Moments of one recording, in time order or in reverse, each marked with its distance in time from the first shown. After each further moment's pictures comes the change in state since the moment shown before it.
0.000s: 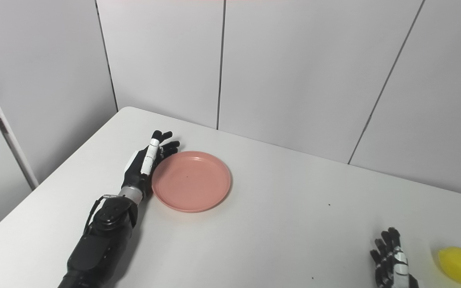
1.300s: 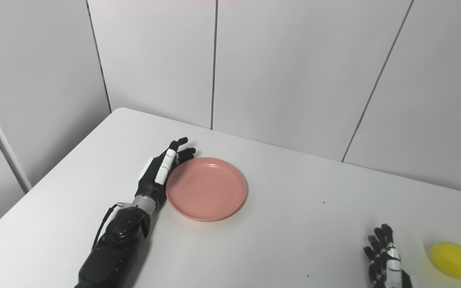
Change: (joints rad) left arm 0.014 -0.053 -0.064 0.023 0.039 -0.099 -0.012; right arm 0.003 0.008 0.006 -0.005 -0.001 0.000 -0.008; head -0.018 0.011
